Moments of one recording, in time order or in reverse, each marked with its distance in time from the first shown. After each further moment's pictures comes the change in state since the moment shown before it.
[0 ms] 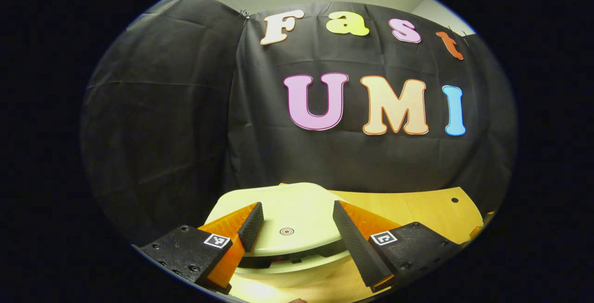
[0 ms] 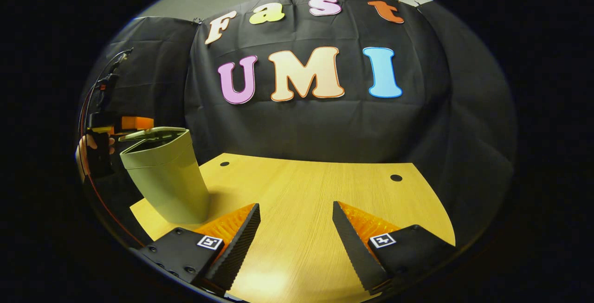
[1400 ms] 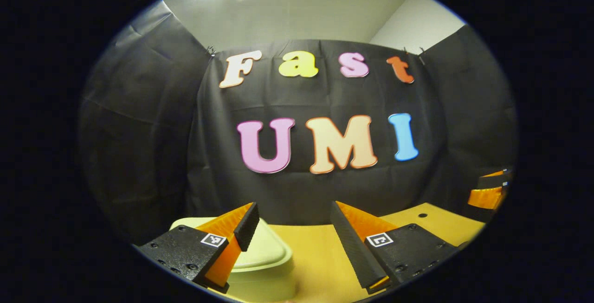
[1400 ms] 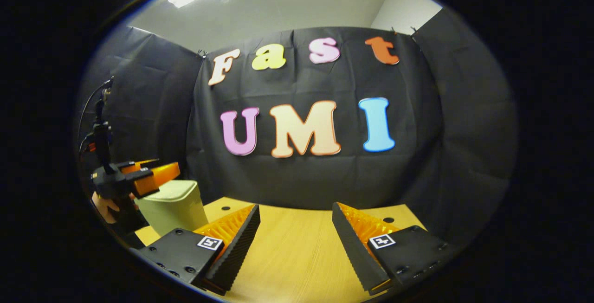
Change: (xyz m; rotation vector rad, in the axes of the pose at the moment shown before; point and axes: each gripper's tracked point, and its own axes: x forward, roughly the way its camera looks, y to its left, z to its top) left arm -0.052 -0.130 0.057 0.034 -0.342 -0.308; right arm -0.062 0.000 0.128 0.020 -0.342 -0.047
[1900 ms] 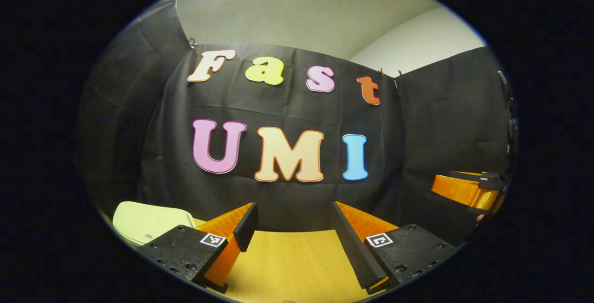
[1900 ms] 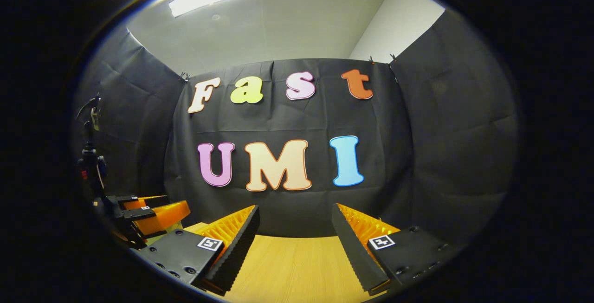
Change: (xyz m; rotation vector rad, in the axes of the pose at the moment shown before) left arm -0.008 -0.107 0.023 -0.132 -0.032 -0.213; right arm -0.034 -0.041 0.061 0.001 -0.164 -0.141
